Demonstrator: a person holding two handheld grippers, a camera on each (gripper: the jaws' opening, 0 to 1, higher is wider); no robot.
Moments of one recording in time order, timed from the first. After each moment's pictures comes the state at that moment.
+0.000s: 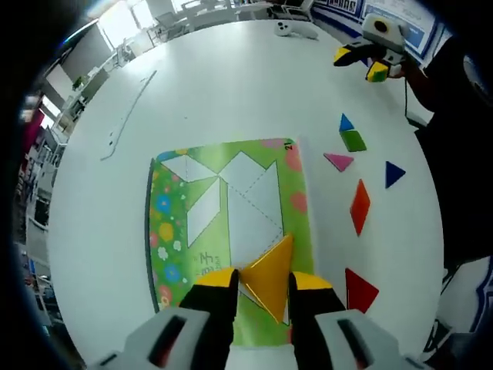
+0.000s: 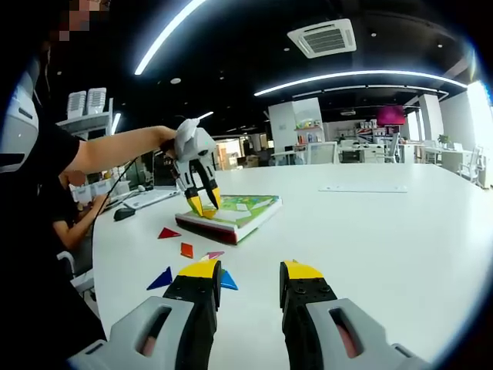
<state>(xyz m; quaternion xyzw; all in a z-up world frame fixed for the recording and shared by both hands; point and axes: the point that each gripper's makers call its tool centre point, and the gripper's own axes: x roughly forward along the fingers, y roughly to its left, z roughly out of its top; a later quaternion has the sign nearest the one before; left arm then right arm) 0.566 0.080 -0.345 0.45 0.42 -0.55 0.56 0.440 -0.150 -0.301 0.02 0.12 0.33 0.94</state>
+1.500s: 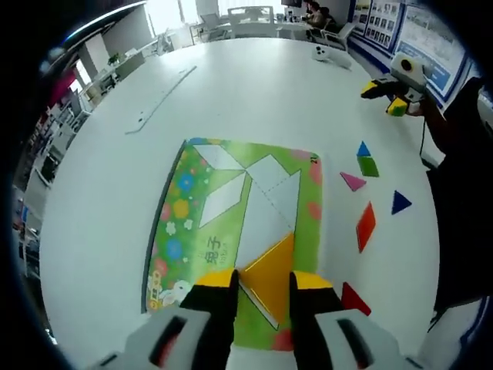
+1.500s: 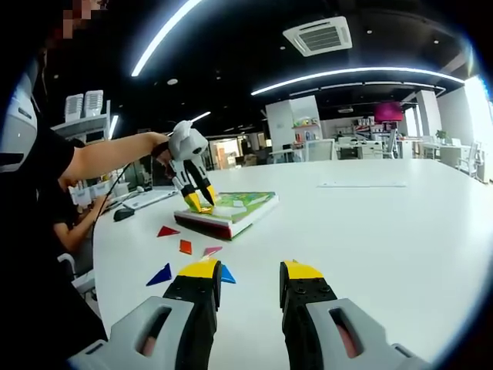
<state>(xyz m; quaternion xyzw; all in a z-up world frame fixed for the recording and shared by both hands) 0.570 0.089 -0.344 0.34 0.45 -0.52 0.65 0.437 -0.155 -0.308 0.03 0.13 0.32 0.94</state>
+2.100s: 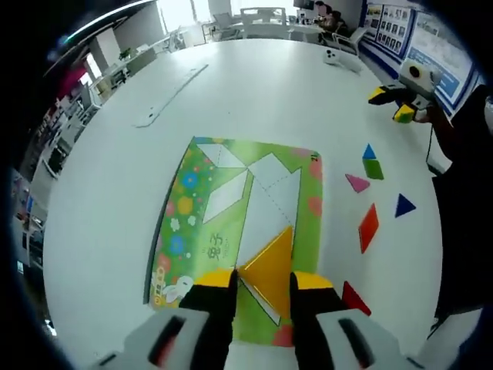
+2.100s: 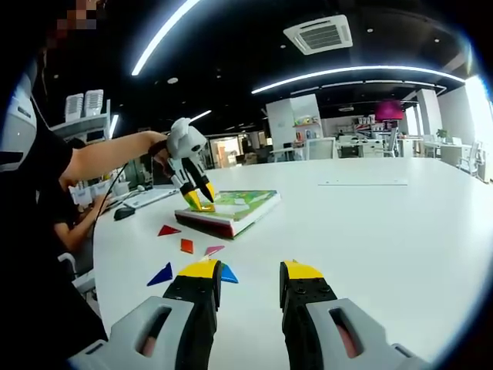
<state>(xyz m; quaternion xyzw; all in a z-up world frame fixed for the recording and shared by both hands) 0.570 0.093 -0.344 0.36 0.44 -0.50 0.65 0.437 -0.150 -0.310 0.03 0.13 0.33 0.94</state>
